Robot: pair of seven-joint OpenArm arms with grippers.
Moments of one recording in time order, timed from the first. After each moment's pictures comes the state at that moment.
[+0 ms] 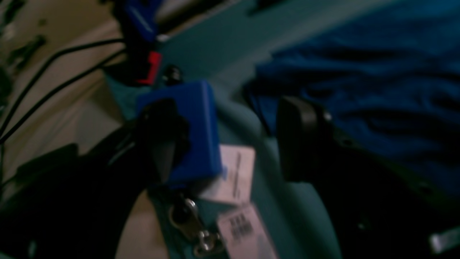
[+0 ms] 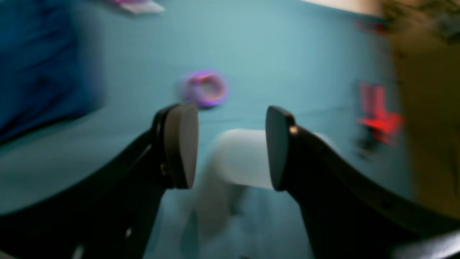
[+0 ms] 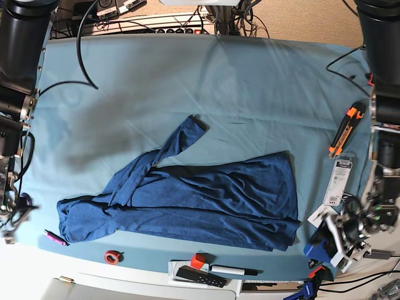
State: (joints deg) left arm -50.5 -29.7 23.8 35.1 -14.0 -44.4 8.4; right arm 52.4 36.6 -2.9 34.3 -6.0 21.7 -36.6
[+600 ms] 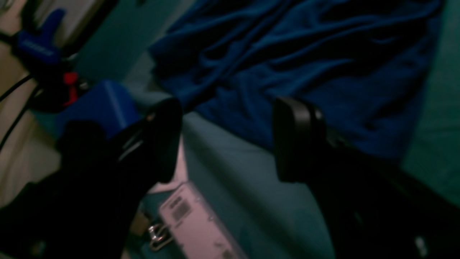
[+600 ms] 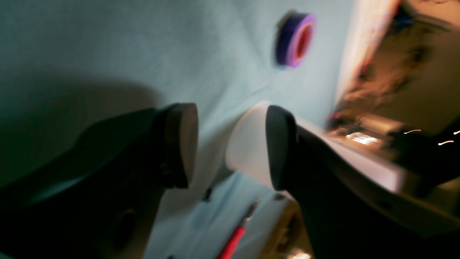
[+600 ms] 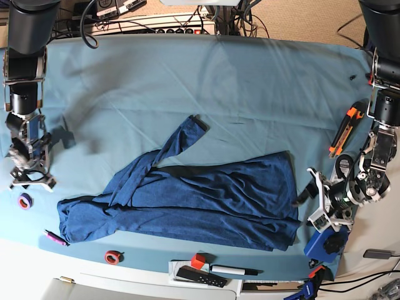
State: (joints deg) left arm -33.2 -33.7 24.1 60.0 -9.7 -41.1 8.5; right arm 34.6 37.5 -19.0 34.4 -38.6 15.0 -13.8
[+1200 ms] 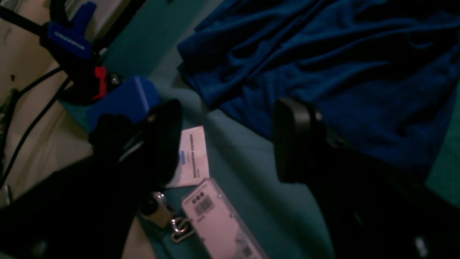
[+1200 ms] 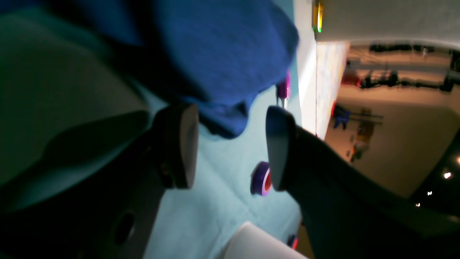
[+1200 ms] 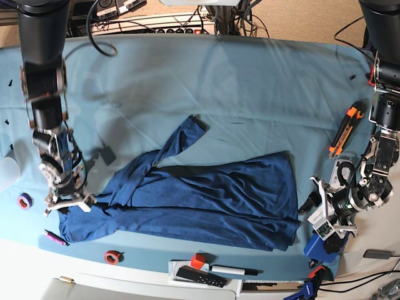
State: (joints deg) left arm -34.8 -33.9 24.1 60.0 -9.8 -39.1 10.8; right arm 41.6 28.1 -24.2 26.4 -39.3 5.8 -1.5
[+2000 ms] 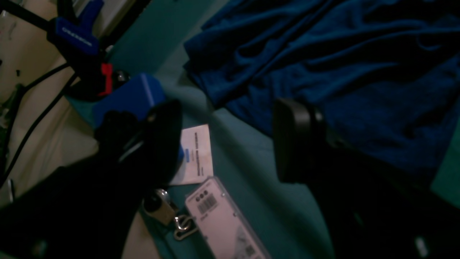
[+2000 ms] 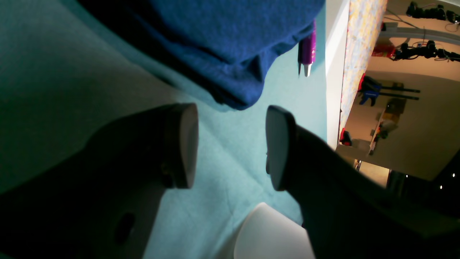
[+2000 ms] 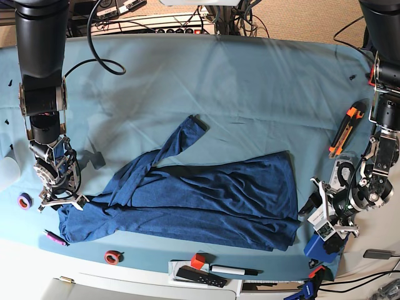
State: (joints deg) left arm -34.8 -33.9 24.0 60.0 -9.7 -37.9 11.1; right arm 48.0 26.4 -24.0 11.5 -40.9 5.5 2.3
